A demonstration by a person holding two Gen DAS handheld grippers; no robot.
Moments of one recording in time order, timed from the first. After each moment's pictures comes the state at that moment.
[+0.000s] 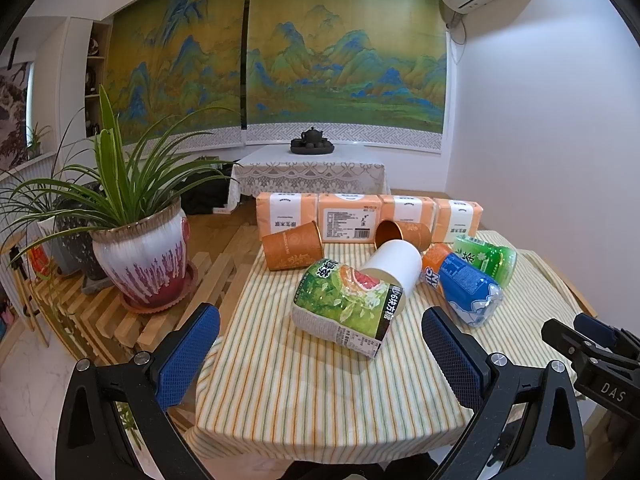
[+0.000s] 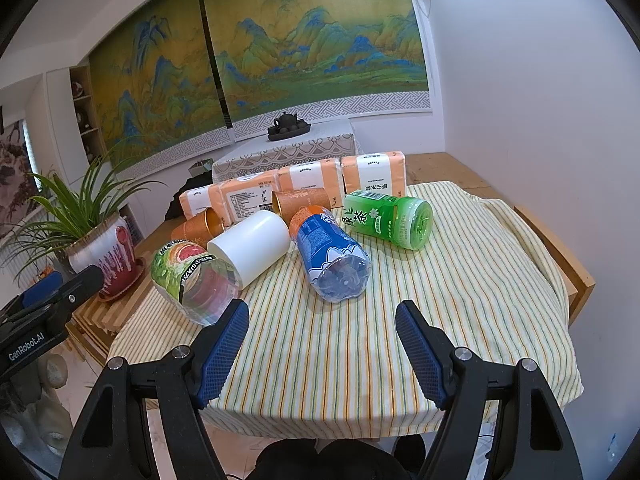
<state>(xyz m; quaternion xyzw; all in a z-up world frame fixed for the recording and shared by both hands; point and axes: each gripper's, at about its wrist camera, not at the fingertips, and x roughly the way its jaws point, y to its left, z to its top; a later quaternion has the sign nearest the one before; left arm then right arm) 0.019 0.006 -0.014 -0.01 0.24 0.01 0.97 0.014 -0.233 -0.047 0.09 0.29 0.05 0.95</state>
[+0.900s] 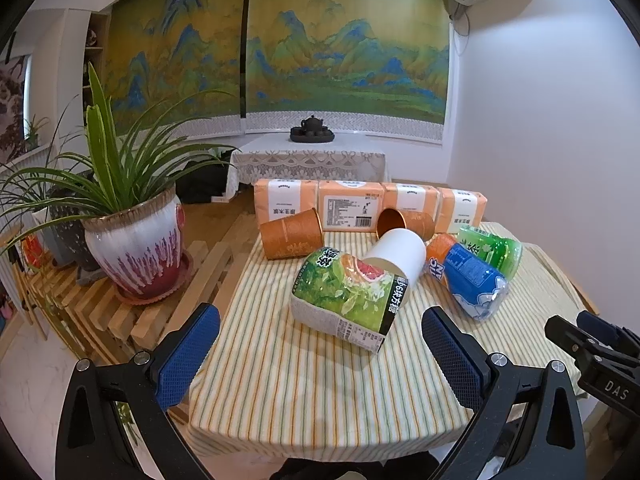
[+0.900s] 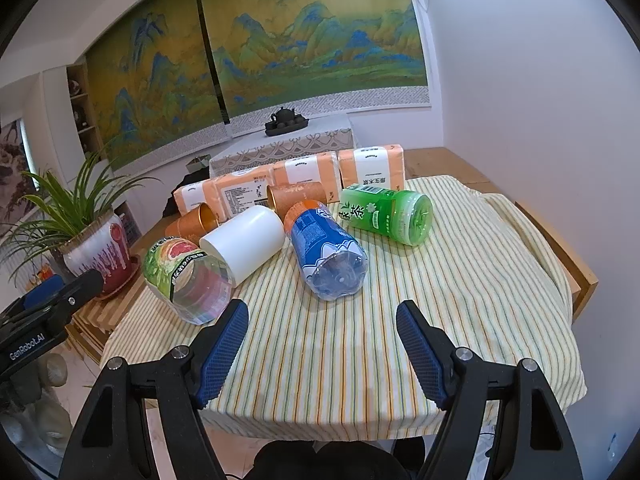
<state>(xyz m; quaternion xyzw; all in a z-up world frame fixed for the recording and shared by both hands) 0.033 0.006 -0.026 -0.02 0.26 0.01 0.97 0.023 -0.236 -0.054 0.08 0.30 0.05 0.95</state>
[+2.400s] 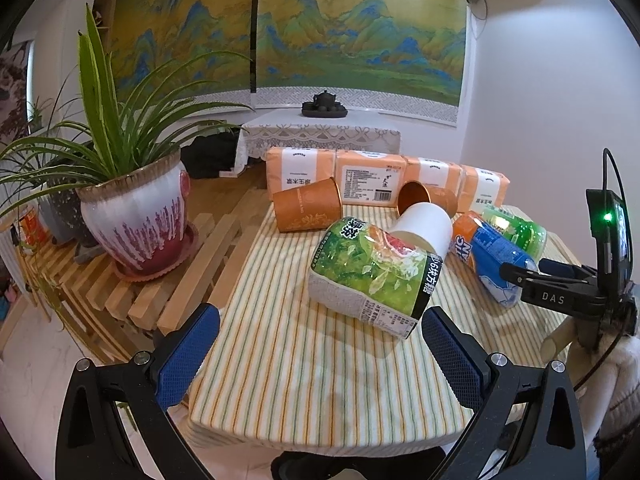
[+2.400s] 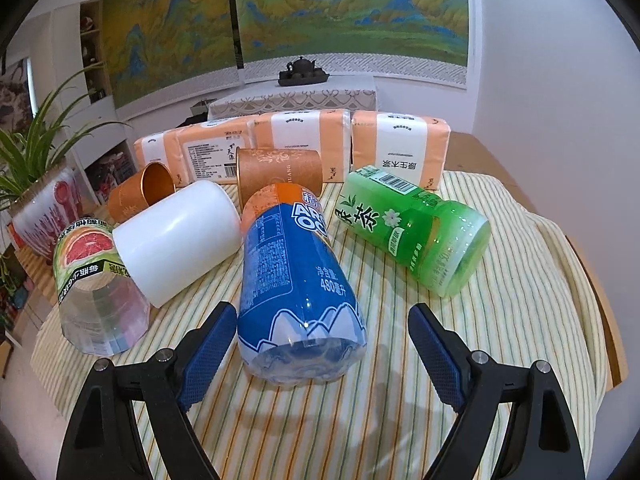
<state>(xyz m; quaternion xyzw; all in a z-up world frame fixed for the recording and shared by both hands) 0.055 0.021 -0.053 -0.03 0.30 0.02 0.95 0.158 -0.235 -0.095 0.00 0.37 0.08 0.93</state>
